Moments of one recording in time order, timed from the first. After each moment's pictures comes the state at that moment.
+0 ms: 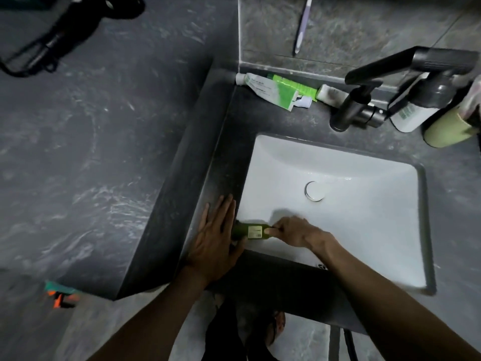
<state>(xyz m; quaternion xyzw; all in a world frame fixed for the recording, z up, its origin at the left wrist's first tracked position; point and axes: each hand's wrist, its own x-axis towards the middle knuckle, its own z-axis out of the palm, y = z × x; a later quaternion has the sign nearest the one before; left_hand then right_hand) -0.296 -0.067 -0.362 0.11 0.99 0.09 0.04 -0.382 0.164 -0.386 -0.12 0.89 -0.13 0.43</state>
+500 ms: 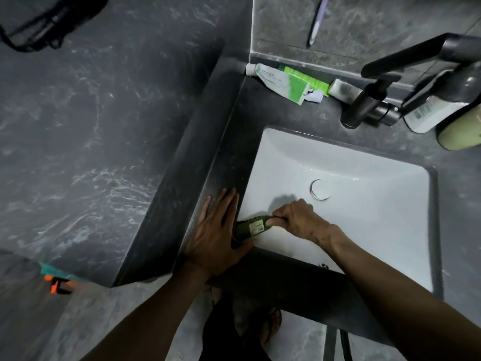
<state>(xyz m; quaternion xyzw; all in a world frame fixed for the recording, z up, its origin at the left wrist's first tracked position) -0.290 -0.063 -0.354 0.09 0.99 0.10 0.03 -0.400 0.172 -0.393 -0.28 0.91 -0.14 0.27</state>
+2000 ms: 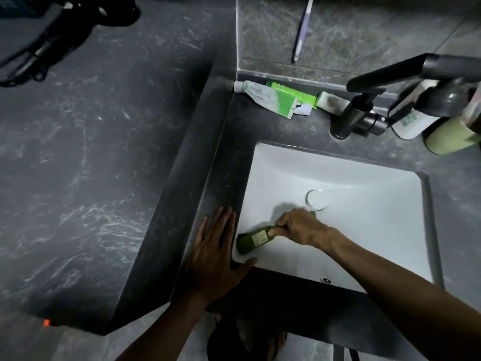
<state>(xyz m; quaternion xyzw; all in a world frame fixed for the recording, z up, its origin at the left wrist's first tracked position) -0.293 -0.063 -0.363 0.08 0.98 0.16 -0.02 -0.424 0.175 -0.390 -0.22 0.92 -0.07 0.31</state>
